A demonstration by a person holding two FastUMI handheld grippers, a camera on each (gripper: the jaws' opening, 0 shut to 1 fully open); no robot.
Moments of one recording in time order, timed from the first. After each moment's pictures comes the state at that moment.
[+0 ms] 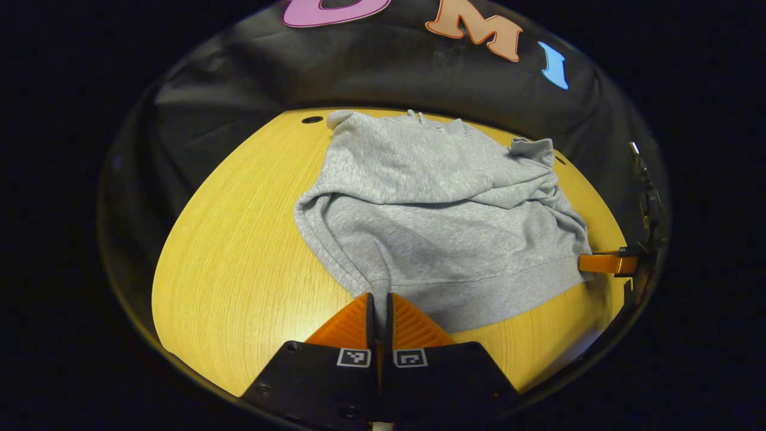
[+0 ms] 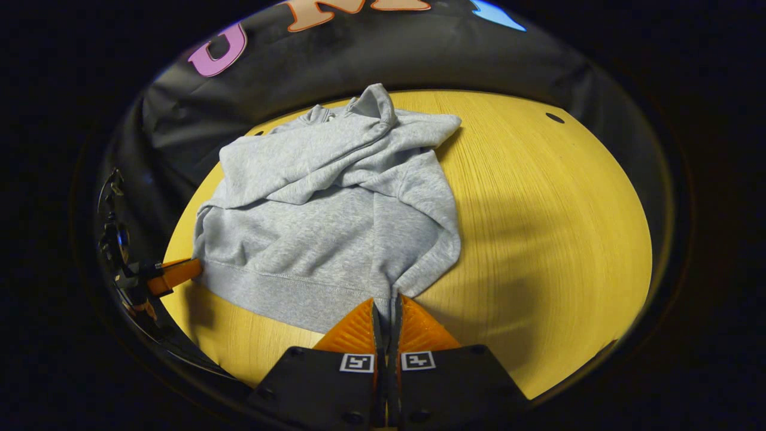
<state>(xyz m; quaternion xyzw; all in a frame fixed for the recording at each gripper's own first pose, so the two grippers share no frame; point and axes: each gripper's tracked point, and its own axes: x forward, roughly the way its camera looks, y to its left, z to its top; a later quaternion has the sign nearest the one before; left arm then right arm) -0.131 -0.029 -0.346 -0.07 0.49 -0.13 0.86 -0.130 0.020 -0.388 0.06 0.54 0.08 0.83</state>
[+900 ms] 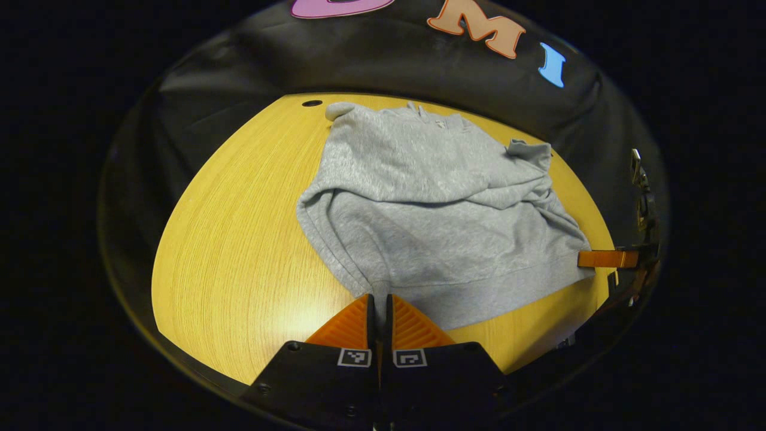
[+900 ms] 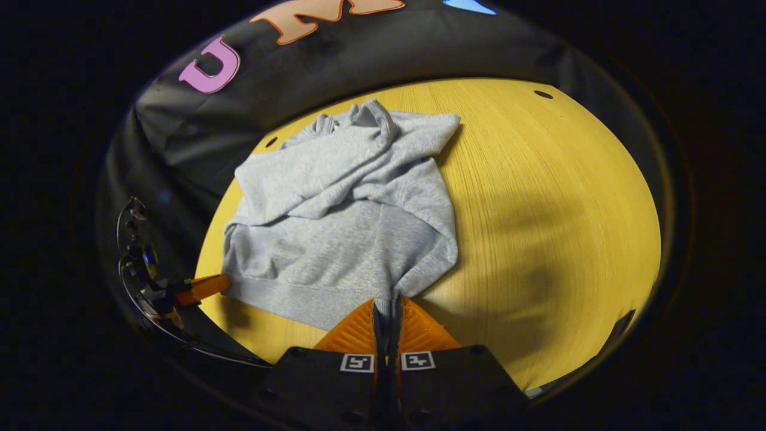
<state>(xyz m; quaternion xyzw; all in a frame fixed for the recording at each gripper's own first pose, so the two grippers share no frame) -0.124 -0.021 -0.322 -0.10 0.52 -0.15 0.83 -0.115 0.027 -0.342 0.14 0.56 0.10 0.81</state>
